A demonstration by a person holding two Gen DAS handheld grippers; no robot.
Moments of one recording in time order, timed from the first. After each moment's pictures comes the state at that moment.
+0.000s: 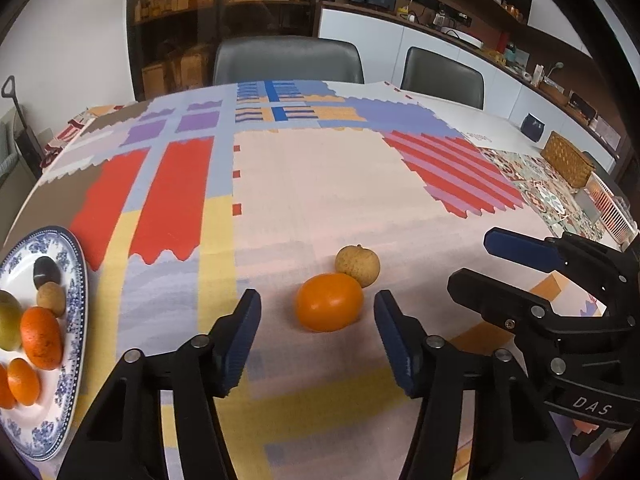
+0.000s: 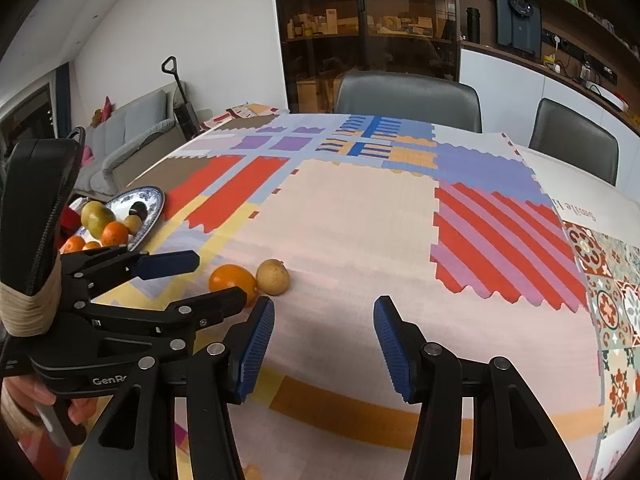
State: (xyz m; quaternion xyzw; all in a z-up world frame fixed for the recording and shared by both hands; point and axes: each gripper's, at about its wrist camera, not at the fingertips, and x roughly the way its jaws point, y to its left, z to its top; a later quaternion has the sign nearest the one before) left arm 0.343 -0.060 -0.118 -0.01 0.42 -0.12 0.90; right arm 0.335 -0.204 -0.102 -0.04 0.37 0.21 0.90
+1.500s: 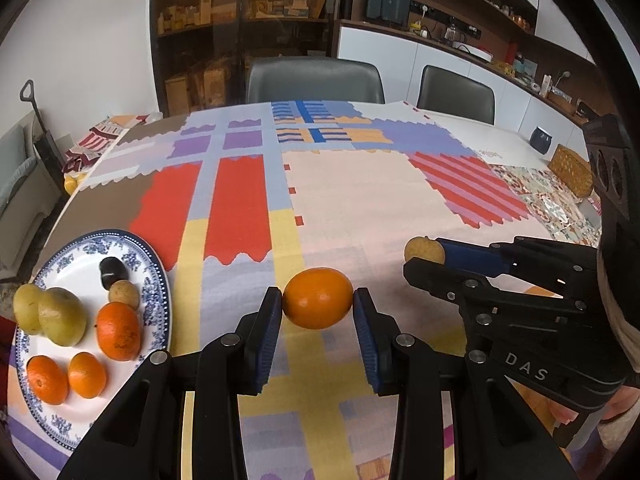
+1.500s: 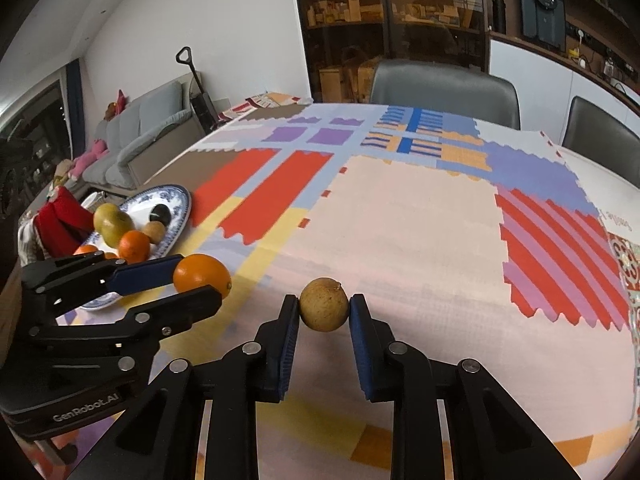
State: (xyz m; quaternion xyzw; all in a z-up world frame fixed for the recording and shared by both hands) left arm 0.315 -0.015 -0.085 0.00 0.39 -0.09 0.91; right arm 0.349 -0.151 -0.100 -0.04 0.39 0.24 0.89
